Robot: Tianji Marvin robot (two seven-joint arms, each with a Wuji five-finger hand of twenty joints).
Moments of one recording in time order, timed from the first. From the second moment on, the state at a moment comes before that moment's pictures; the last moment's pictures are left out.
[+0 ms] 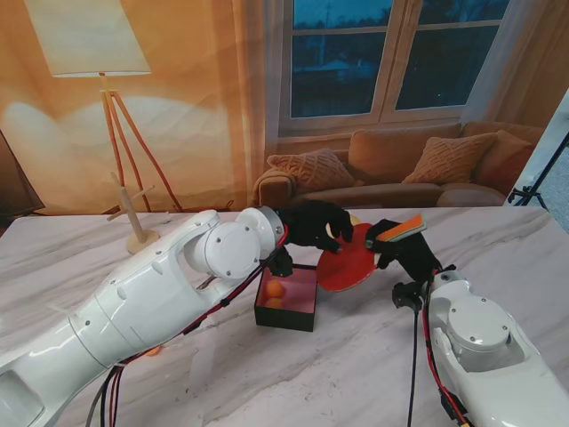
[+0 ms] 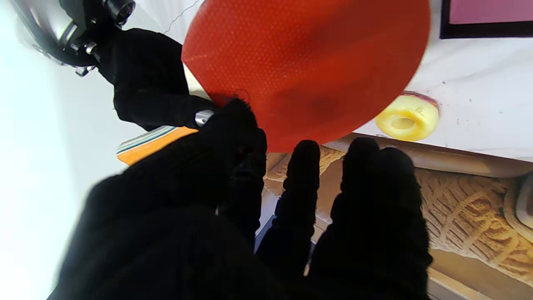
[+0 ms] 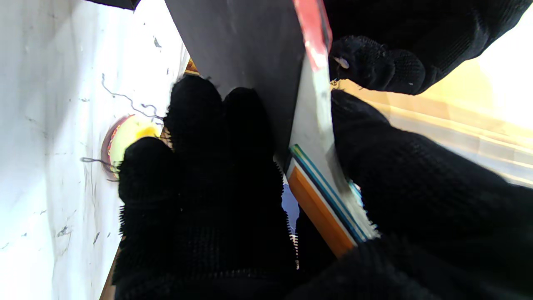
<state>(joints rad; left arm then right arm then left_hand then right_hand) 0.83 -1.20 -0.59 -1.50 0.22 0.19 -0.28 -1.57 -1.17 1.43 -1.64 0.14 0.02 0.06 0.88 -0.57 0.86 -0.21 0.63 0.11 0.76 0.51 0.63 0.27 0.52 0.60 0.50 0.42 0.63 0.65 0.31 0.34 1.32 0.67 0.72 -0.67 1.02 -0.27 0.84 -0.16 0.98 0.60 1.07 0.12 0.68 0.64 1.07 0.11 0.92 0.50 0.53 0.16 1.44 0.60</state>
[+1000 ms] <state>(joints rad) 1.19 -1.05 -0.97 -1.73 0.56 0.27 -0.49 -1.61 -1.17 1.46 -1.62 0.10 0.02 0.03 0.72 -0.36 0.42 -0.08 0.37 0.13 0.20 0.40 0.19 0.21 0.13 0.35 0.09 0.38 0.15 0.44 -0.10 0.42 0.56 0.58 0.72 -0.67 1.02 -0.27 0.84 -0.16 0.98 0.60 1.07 0.12 0.68 0.64 1.07 0.11 0.92 0.50 0.53 0.16 1.44 0.61</state>
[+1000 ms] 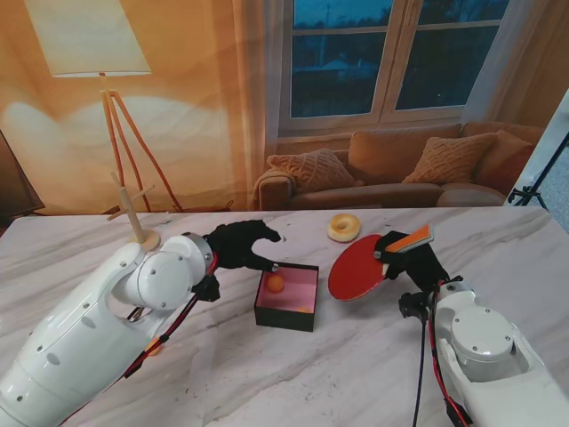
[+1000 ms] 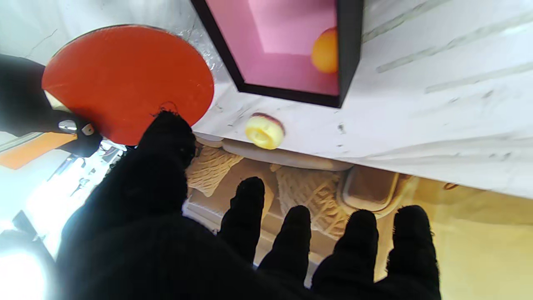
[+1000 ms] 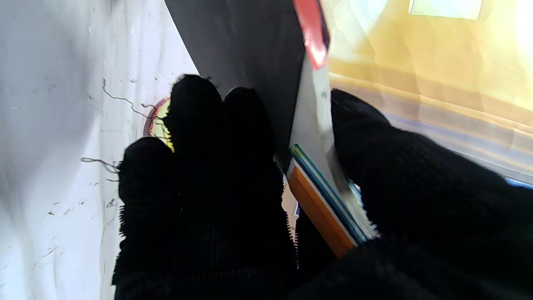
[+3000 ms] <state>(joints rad) 1.82 -1.02 -1.38 -1.83 1.08 0.23 -0.44 -1.63 -1.17 1.46 -1.66 0.07 0.05 0.03 0.69 -0.56 0.90 -0.07 0.29 0.10 0.50 0.53 0.22 0.21 0.51 0.70 0.52 0.44 0.75 0.74 0.47 0.35 1.42 0.69 0.72 -0.67 1.02 -0.27 0.84 -0.16 0.98 0.60 1.07 0.12 0.68 0.64 1.07 0.11 0.92 0.50 0.53 0.16 1.44 0.61</state>
